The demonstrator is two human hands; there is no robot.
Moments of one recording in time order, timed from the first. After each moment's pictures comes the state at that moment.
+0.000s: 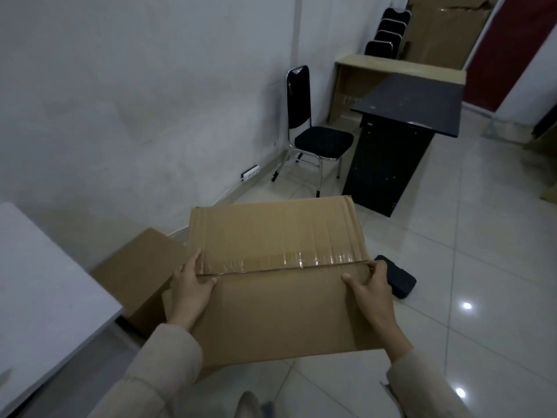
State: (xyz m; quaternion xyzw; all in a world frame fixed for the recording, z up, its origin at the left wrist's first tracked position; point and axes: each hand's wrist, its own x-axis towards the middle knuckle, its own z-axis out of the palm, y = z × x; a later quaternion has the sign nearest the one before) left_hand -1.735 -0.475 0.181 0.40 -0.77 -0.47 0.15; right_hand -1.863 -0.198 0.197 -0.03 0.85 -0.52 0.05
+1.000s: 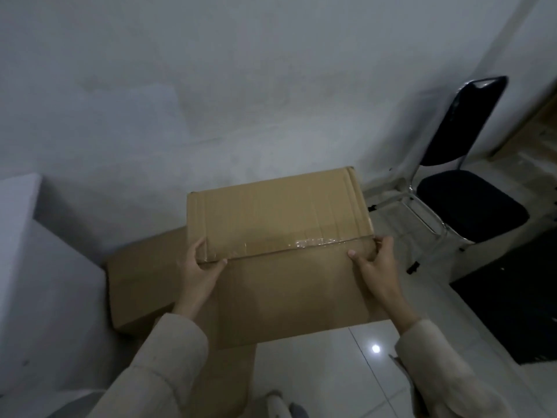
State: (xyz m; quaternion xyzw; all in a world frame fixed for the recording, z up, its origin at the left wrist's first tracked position) left_hand -2.063 -0.677 0.175 0.61 -0.56 -0.48 0.31; right_hand -2.324 -0.547 0.185 -0.28 0.82 -0.45 0.21
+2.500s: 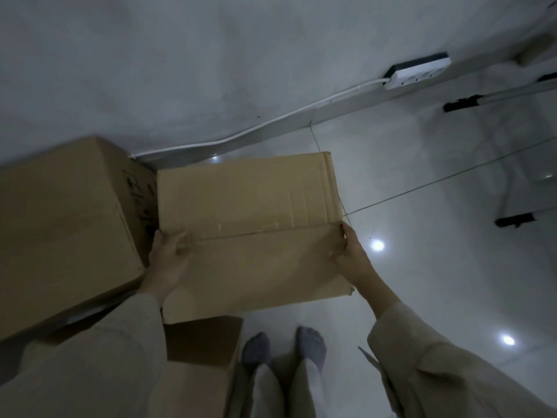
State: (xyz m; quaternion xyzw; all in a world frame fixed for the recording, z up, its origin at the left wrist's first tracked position) left_hand -2.155 -0.887 -0.301 0.70 -0.54 -0.46 0.00; right_hand -2.446 -0.753 -0.294 -0.23 0.81 -0.22 0.49
